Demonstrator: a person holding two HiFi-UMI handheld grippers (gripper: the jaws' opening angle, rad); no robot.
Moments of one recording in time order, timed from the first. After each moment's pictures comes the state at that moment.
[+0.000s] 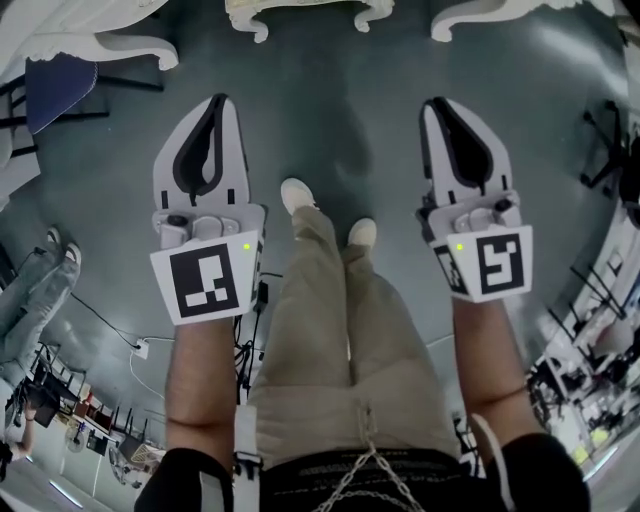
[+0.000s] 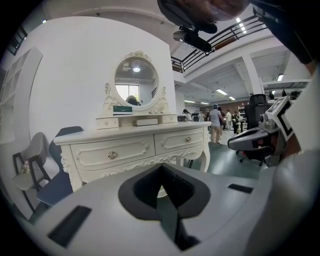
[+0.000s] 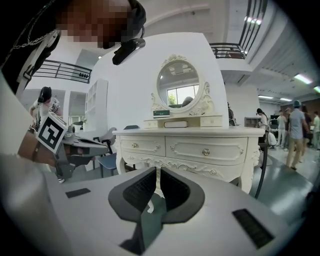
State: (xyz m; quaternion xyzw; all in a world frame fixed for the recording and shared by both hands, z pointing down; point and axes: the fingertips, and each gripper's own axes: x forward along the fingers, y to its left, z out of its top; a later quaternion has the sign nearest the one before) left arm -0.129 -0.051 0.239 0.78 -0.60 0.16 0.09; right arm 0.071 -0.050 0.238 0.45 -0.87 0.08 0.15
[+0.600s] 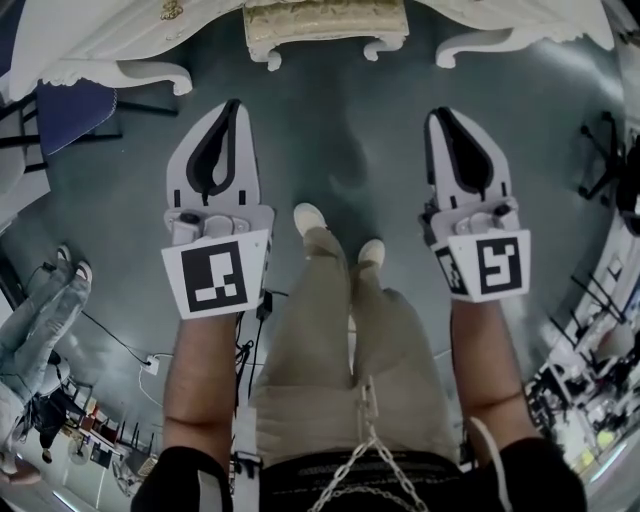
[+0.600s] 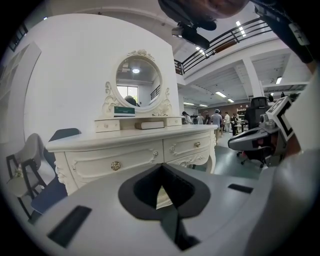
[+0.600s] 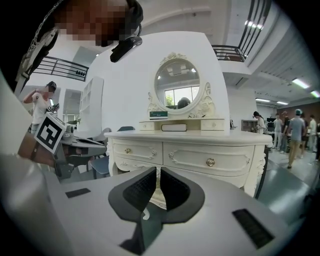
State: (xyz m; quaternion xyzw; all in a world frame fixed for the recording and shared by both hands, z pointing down) left arm -0.165 -0.102 0.229 0.79 -0.59 0.15 0.09; right arm 0.039 -0.096 0.226 0.48 -0.86 0.08 0.15
